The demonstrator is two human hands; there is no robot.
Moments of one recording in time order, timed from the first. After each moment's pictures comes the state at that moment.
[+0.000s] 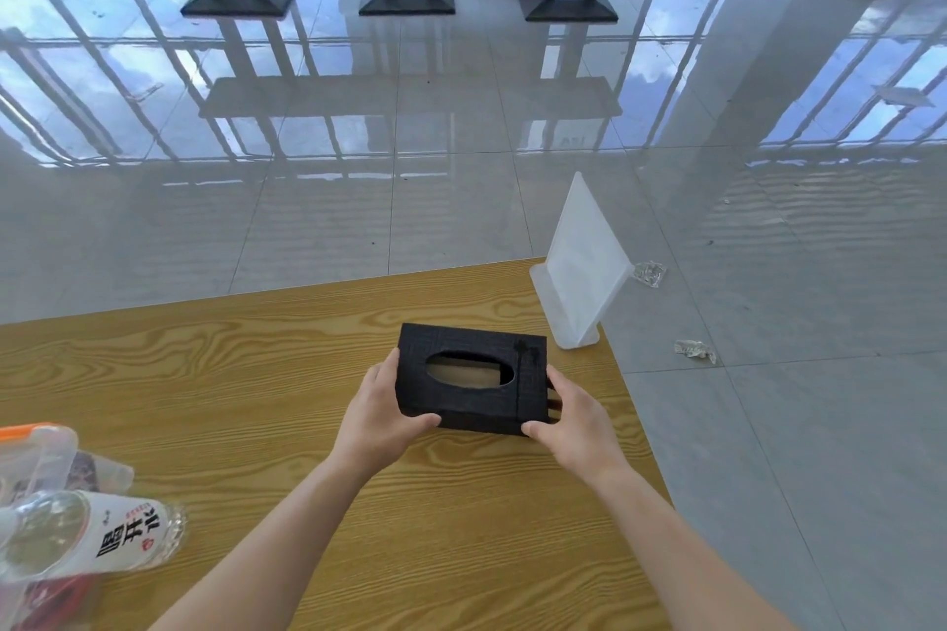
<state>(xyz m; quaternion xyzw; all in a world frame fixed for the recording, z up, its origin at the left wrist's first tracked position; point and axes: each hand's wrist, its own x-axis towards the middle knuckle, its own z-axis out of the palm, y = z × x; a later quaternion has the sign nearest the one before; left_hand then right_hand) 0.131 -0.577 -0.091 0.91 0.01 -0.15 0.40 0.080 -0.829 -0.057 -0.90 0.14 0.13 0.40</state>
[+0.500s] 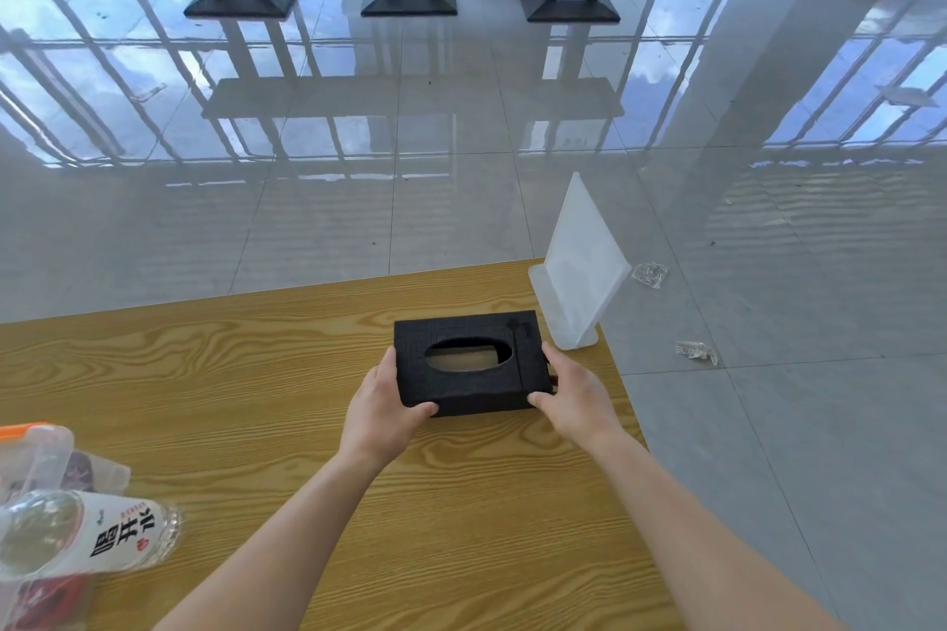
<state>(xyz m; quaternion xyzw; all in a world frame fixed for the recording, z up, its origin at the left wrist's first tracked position) 0.138 -0.588 -0.102 0.91 0.01 -0.10 0.39 0.112 -0.839 -0.055 -0.91 0.12 0.14 0.36</state>
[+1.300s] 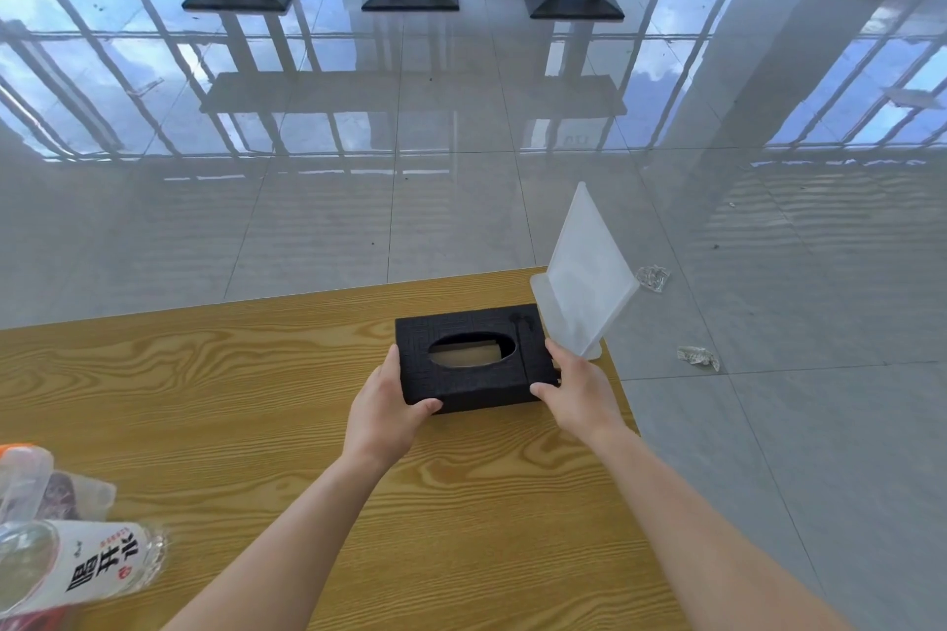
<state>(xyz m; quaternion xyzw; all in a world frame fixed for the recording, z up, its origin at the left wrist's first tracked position) 0.160 -0.597 -0.110 0.91 0.01 -0.08 0.40 0.144 -0.847 -0.068 -0.92 0.14 0.13 0.35</state>
